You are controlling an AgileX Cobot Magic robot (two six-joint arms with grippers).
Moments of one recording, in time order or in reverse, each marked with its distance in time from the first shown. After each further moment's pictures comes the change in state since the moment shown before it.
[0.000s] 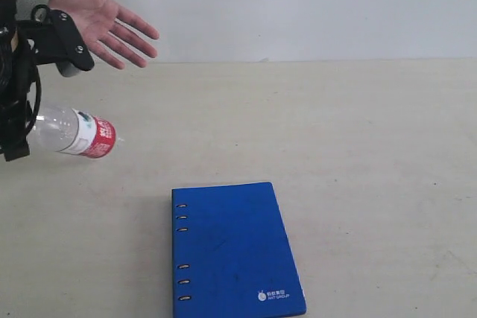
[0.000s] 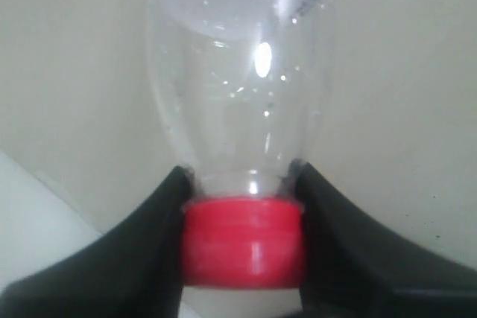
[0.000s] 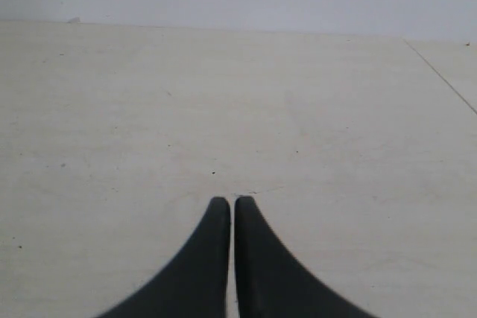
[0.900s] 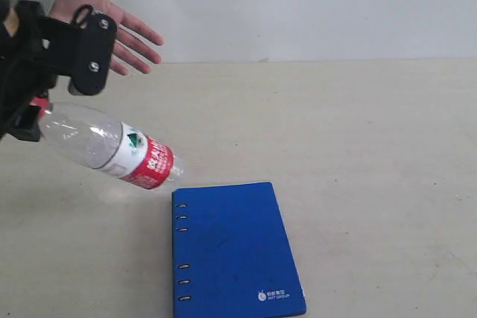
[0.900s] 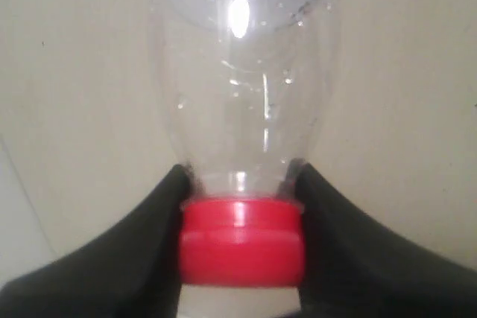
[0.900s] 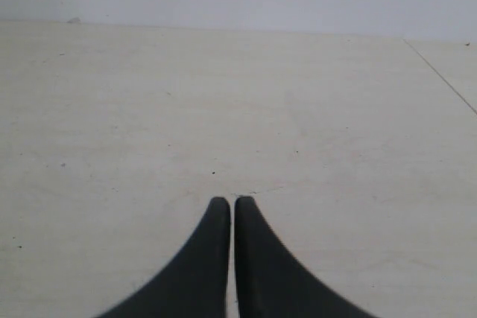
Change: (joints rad) left arm -0.127 -0.142 0.023 -0.130 -0.046 0.531; right arm 0.000 0.000 0.000 0.000 0.000 0.000
